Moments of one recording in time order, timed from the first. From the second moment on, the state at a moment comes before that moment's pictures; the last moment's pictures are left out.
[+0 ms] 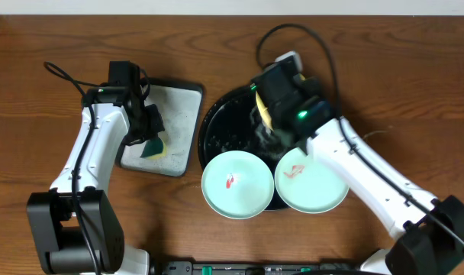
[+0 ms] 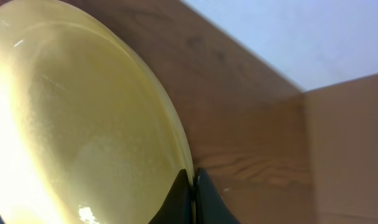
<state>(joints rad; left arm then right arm) 0.03 1.66 1.23 -0.95 0.03 -0.32 0.68 1.67 1.40 -0.75 0.85 0.02</state>
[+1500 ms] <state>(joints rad) 0.03 1.66 1.23 -0.96 0.03 -0.32 0.87 1.67 1.40 -0.75 1.24 -0.04</state>
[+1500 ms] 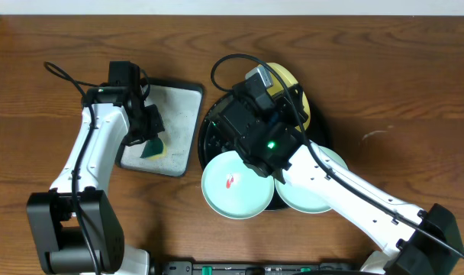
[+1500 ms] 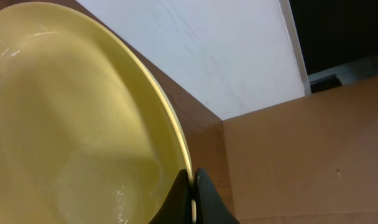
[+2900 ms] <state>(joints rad) 0.03 1.66 1.23 -0.97 0.04 -0.32 0.78 1.63 1.43 -0.96 0.94 0.24</state>
